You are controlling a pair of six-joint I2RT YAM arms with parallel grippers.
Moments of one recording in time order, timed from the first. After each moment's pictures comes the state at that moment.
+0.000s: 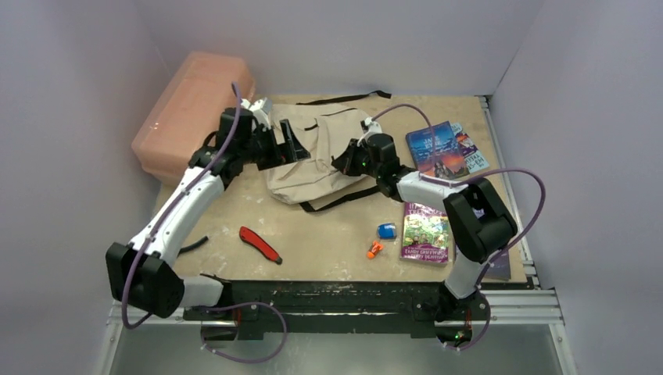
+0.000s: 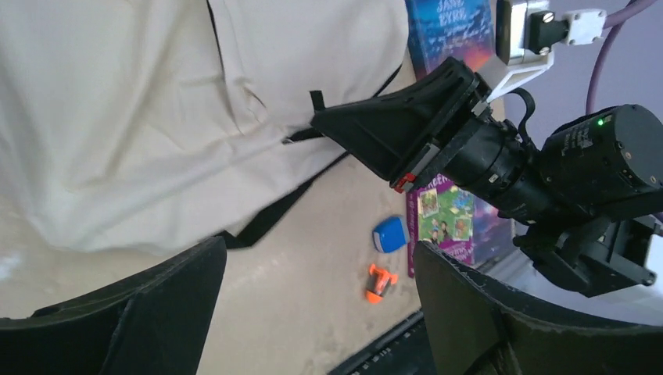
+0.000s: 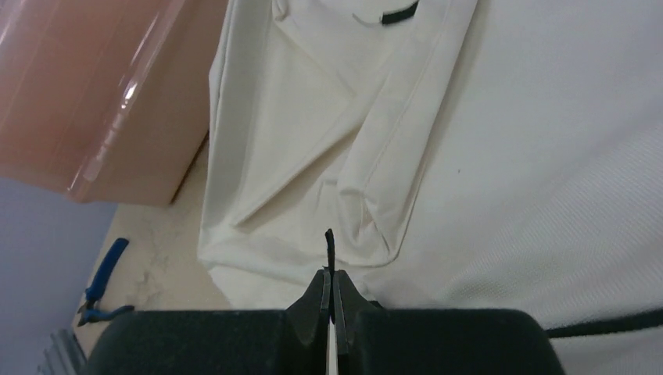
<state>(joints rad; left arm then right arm) -0.30 1.28 1.24 -0.51 0.33 -0.50 0.54 1.72 1.02 0.34 -0.15 0.58</state>
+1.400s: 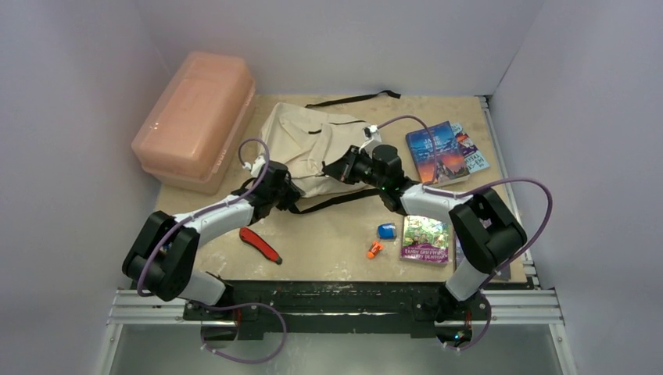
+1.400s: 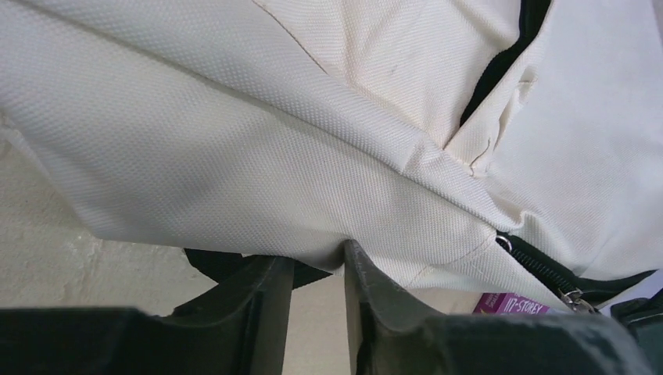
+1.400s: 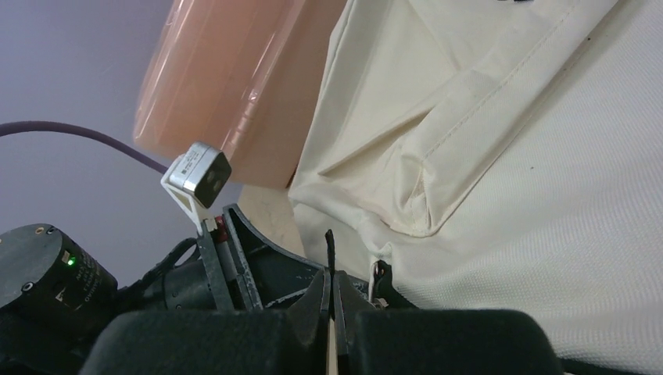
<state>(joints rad) -0.51 1.44 0.72 -0.05 -0.12 -1.15 0.59 1.66 0.86 0.59 -0.30 0.85</state>
